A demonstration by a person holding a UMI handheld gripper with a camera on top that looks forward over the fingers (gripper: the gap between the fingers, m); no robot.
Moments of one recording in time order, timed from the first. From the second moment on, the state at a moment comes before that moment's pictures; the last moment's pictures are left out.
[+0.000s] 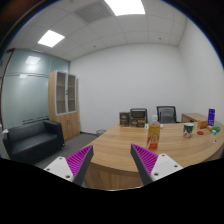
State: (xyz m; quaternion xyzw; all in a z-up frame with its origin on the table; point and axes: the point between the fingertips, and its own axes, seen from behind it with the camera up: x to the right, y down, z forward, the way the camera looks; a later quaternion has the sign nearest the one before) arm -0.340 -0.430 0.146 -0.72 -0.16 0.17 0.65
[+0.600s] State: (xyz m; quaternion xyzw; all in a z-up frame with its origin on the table) arm -0.260 -0.289 0.125 -0.75 -0.11 0.09 0.64
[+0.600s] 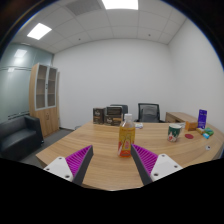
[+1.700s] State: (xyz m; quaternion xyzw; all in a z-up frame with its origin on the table) arm -0.185 -0.029 0.147 -0.74 0.04 0.23 0.63
